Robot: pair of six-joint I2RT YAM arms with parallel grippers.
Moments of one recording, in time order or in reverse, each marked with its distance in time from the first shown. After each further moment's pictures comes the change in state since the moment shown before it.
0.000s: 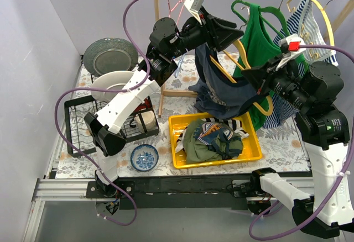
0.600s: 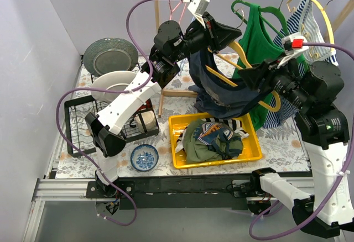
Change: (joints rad) left arm -0.020 -0.007 -0.036 0.007 -0.045 0.037; right arm 0.001 0.017 0.000 0.002 0.015 0.056
